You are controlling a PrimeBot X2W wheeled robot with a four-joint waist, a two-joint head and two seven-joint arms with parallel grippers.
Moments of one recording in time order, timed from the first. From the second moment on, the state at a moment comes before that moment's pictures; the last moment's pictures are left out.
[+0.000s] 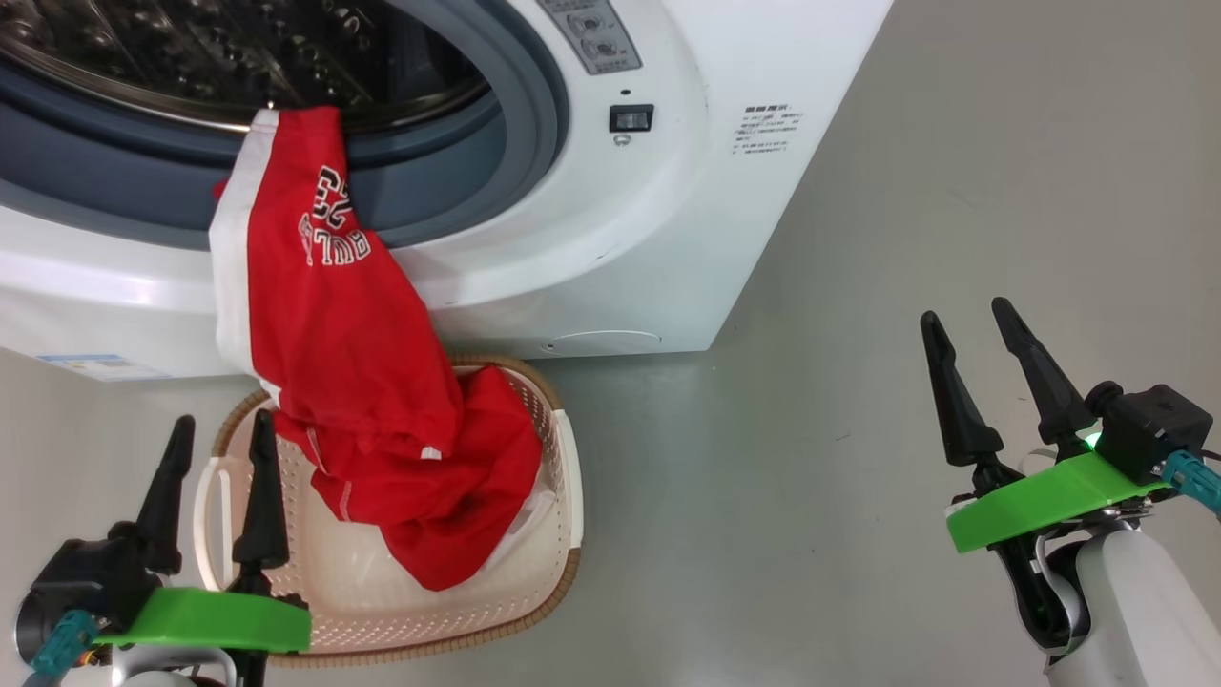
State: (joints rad) left arm -0.17 0.09 0.01 0.19 -0.28 -0.13 -0.25; right arm -0.30 -0.19 0.06 0.22 0.34 0.13 -0.25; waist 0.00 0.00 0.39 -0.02
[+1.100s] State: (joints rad) left arm -0.65 0.29 -0.27 0.80 -0.51 -0.13 -0.25; right arm -0.31 -0.18 0.09 0.22 0.34 0.13 -0.25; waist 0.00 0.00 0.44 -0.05
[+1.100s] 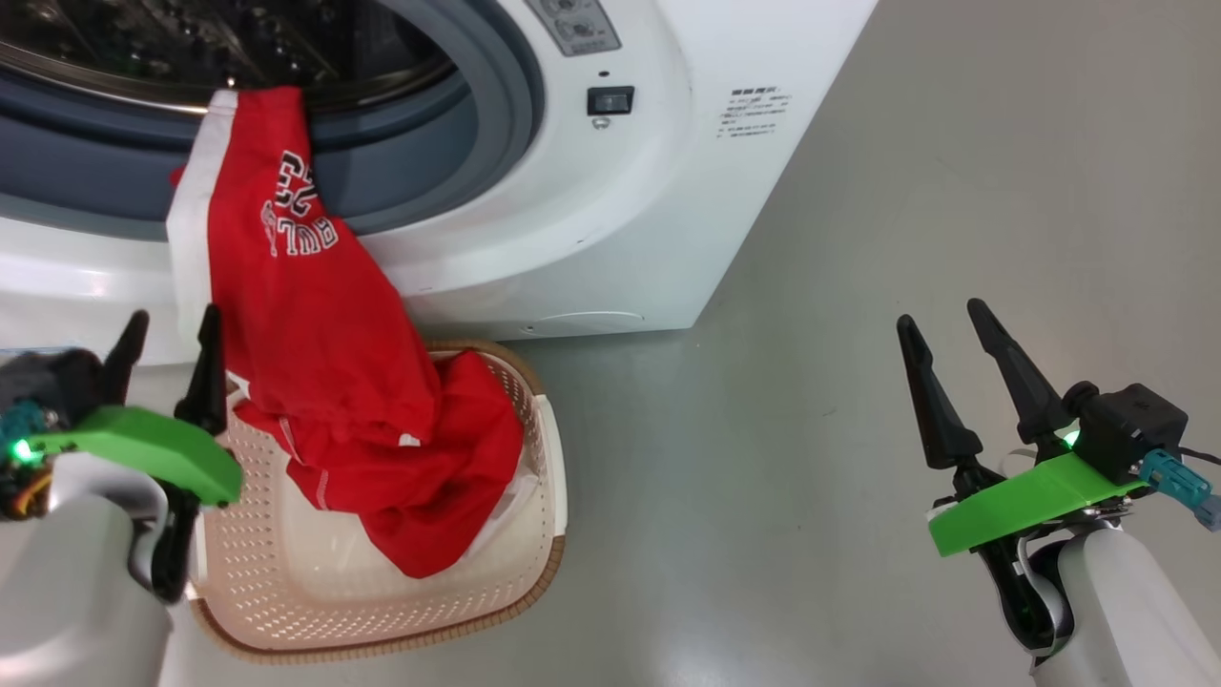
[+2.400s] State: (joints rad) left arm -0.89 0.51 -0.90 0.81 -1.11 -0.13 -0.23; right arm -0.36 -0.18 0.10 0.22 0.33 0.13 -0.25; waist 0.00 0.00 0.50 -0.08
